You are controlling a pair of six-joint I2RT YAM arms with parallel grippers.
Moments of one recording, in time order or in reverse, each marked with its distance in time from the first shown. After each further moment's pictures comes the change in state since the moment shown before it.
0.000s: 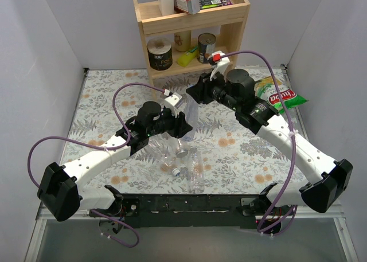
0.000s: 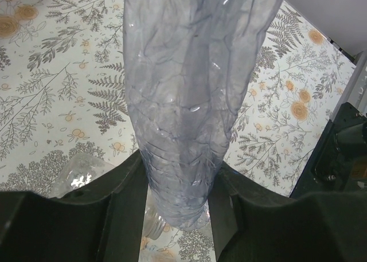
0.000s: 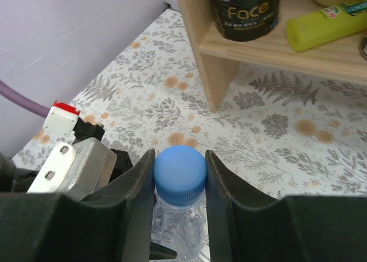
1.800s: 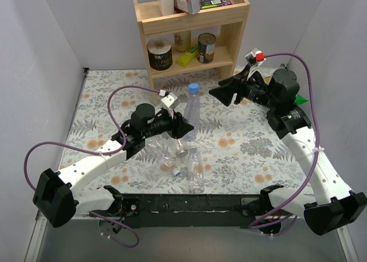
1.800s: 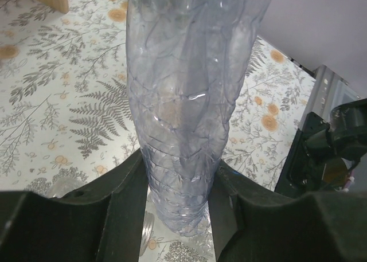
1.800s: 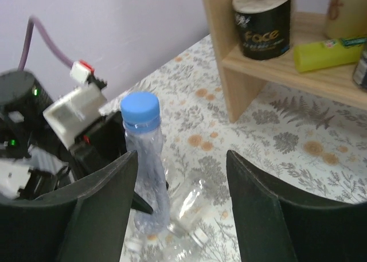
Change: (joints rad) left arm 0.009 -0.072 -0.052 0.127 0.101 -0.032; right arm -0.386 -0.205 -0.153 0.101 -0.666 0.000
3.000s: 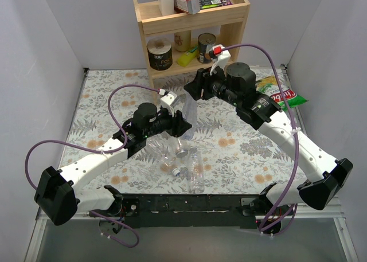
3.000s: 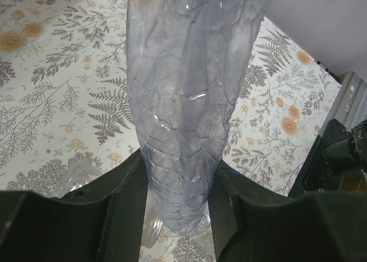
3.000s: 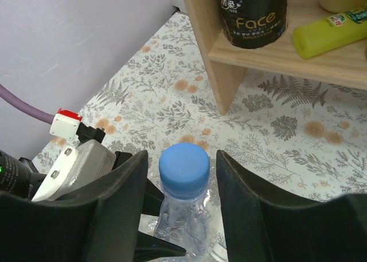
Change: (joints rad) left arm 0.000 0.028 0.018 -0.060 -0.107 -0.013; right arm 0.381 0.234 0.271 -0.194 0.633 0.036
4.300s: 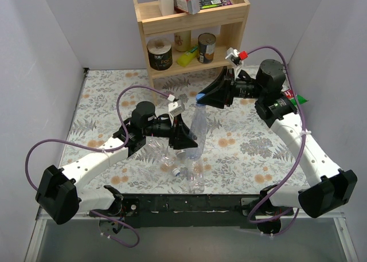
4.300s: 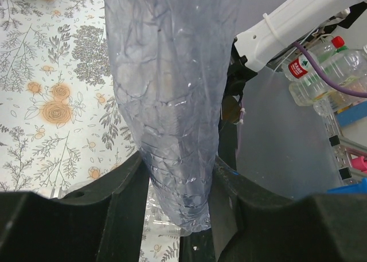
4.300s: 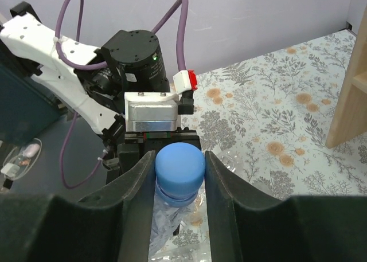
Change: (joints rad) left arm 0.027 0.013 -0.011 0.086 0.636 -0.040; right arm -0.317 -0.077 -0.175 0.314 -0.999 0.027
